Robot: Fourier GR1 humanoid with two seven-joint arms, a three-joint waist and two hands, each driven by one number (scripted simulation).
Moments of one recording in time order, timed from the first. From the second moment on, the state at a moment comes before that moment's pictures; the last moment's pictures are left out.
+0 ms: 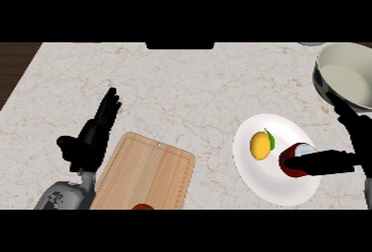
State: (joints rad) left arm -0.15 0.24 -0.25 -1.53 0.15 0.27 0.04; right arm -0.16 -0.45 0.09 -1.95 0.29 0.05 1.05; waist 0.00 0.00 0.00
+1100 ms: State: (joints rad) left arm -0.18 0.16 -0.14 -1.52 0.05 0.17 0.09; right arm 0.00 -0.23 -0.01 -1.97 0.30 0.06 0.87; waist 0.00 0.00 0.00
